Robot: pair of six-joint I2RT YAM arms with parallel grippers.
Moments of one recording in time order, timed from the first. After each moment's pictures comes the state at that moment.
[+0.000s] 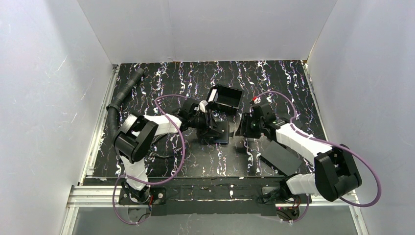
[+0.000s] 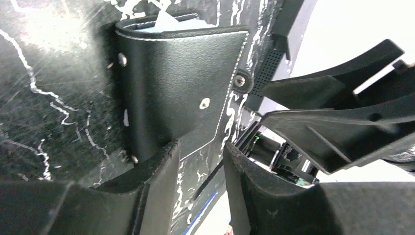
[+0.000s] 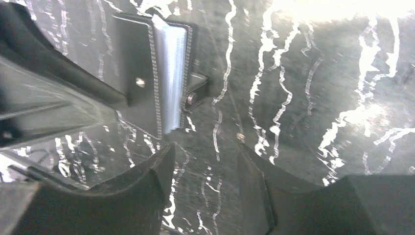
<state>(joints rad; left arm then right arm) -0.59 1.84 0.94 0.14 0.64 -0.97 0.49 1.31 0.73 -0.35 -0.15 0.57</state>
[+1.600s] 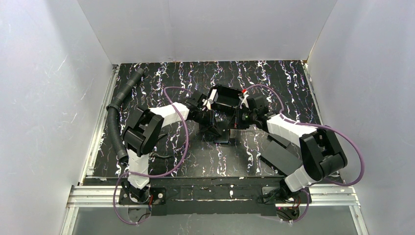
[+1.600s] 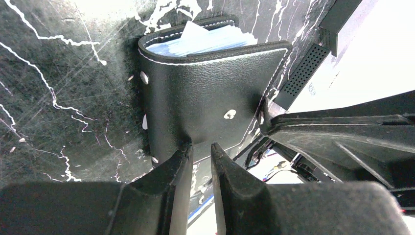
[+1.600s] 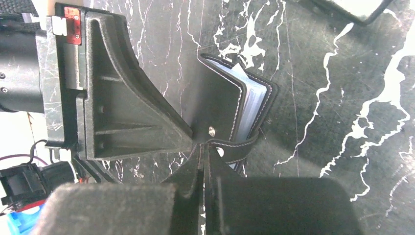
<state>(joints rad) -0.60 1.98 1.24 -0.36 0.58 -0.76 0.49 1.52 0.85 -0.12 -0.40 0.55</state>
